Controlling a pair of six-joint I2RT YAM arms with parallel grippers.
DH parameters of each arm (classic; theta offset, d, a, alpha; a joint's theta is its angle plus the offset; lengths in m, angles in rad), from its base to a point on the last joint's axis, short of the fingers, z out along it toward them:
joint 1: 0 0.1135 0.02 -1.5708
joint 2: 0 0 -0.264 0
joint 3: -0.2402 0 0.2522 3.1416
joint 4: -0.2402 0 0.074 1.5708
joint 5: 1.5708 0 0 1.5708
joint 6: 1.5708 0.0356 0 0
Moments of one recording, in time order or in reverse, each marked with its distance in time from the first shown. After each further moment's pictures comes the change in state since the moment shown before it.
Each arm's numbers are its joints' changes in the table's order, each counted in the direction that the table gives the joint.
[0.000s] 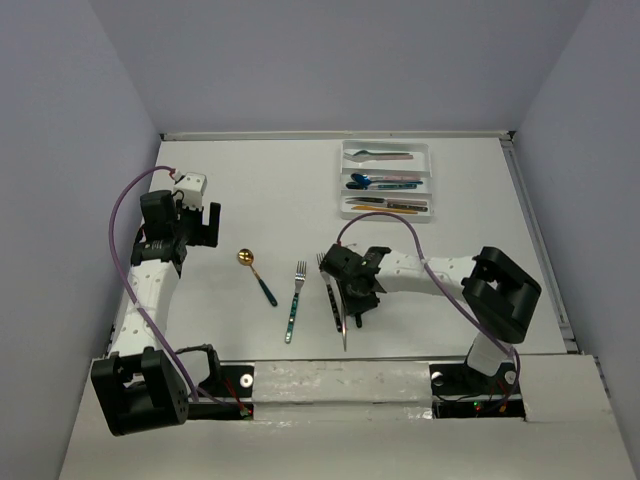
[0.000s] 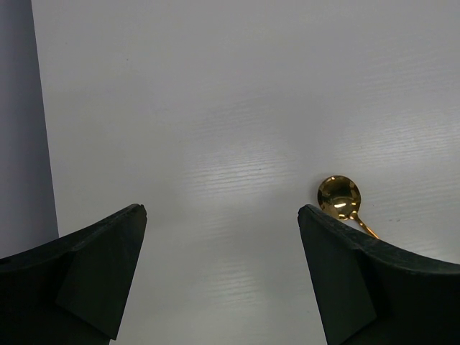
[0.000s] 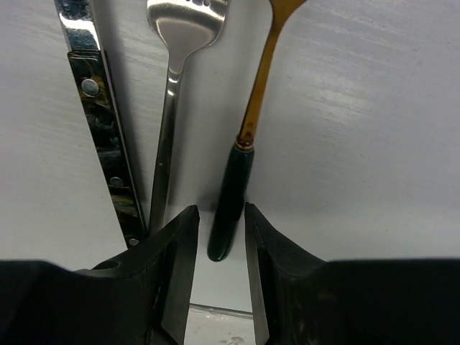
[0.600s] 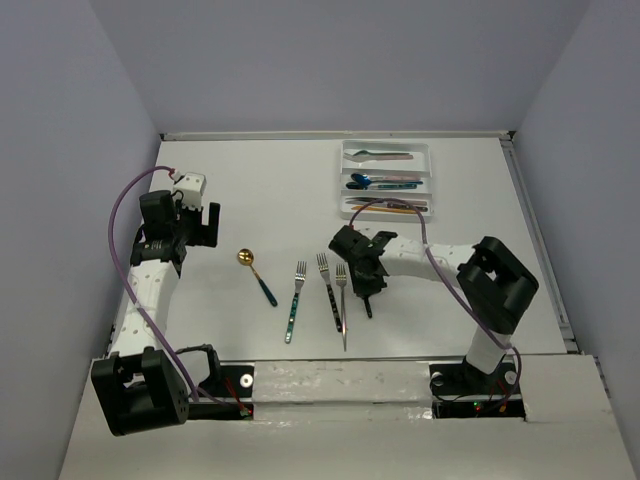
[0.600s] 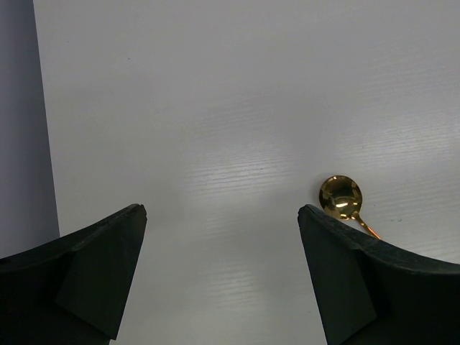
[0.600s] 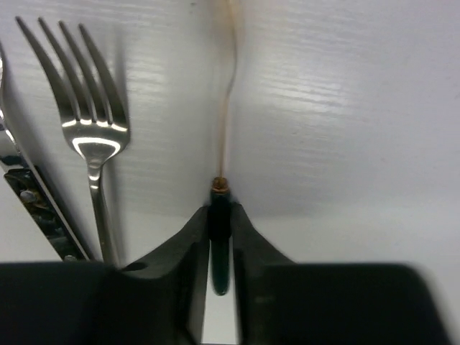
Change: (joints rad) left arm 0.004 0.000 0.000 0.000 0.001 0.000; right arm -0.125 0.058 -0.031 0.016 0.058 -0.033
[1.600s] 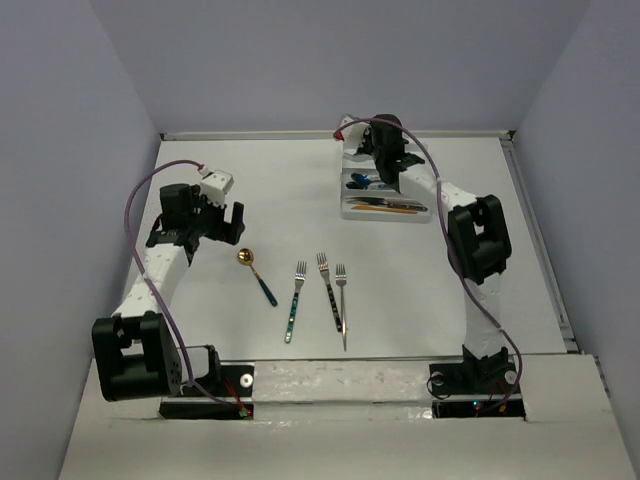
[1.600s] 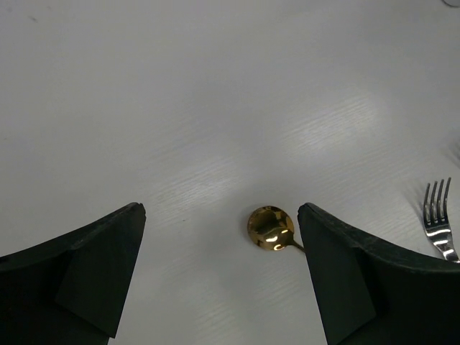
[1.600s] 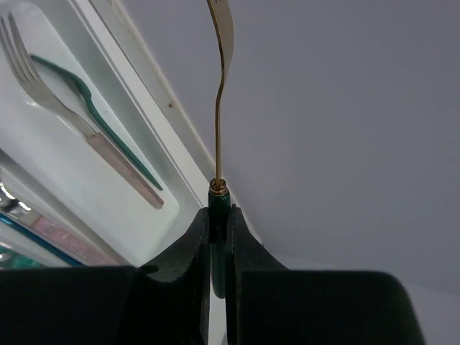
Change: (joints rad) left arm -0.064 0.146 0.000 0.128 0.236 0.026; right arm -0.439 0.324 -0.626 0.725 0.156 -1.738
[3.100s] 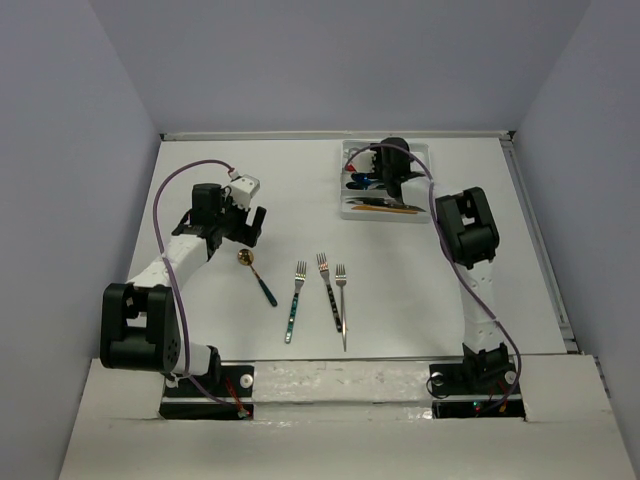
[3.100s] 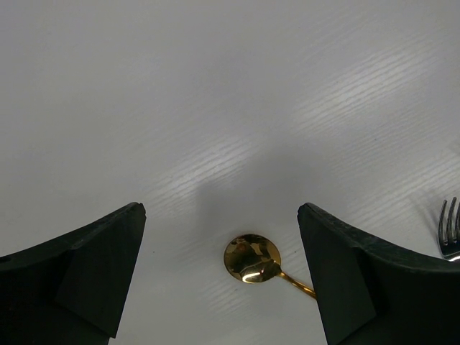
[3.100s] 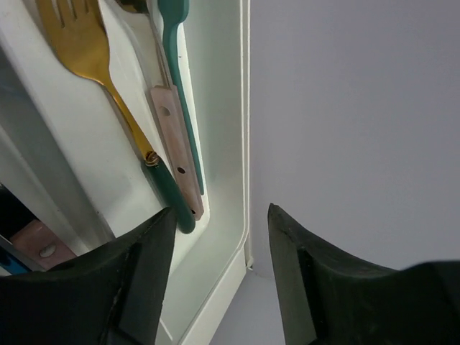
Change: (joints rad) left arm -0.190 0.161 0.000 0.097 -0.143 -0.002; right arm -0.121 0.257 0.038 0.181 -0.124 -0.326
